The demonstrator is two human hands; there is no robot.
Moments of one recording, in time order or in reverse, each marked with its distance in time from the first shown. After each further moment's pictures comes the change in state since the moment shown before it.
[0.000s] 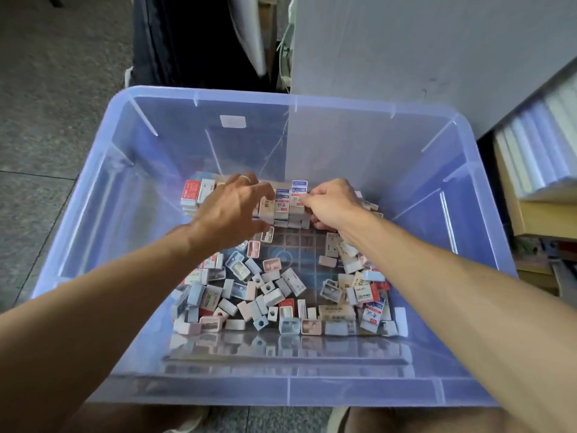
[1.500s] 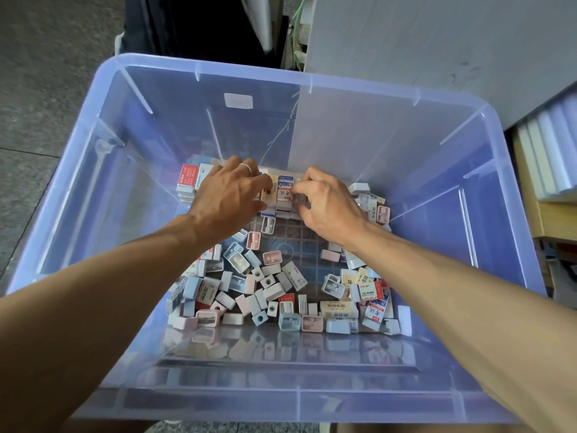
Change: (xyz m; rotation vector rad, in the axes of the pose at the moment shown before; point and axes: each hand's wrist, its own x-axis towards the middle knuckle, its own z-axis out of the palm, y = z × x) left_hand 0.007 -0.016 0.018 0.161 0.079 0.031; right_hand 0.011 0.023 0.017 -0.620 0.029 -0.720
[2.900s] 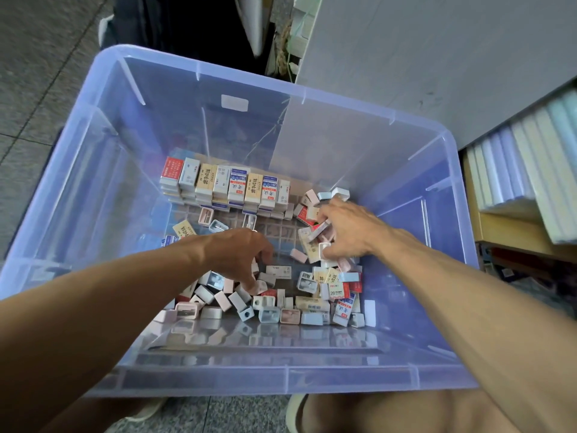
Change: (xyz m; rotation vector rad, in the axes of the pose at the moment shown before) left_hand -0.029 0.033 0.030 -0.401 -0.753 0.117; right_hand -0.041 0.026 -0.047 -0.328 -0.547 0.226
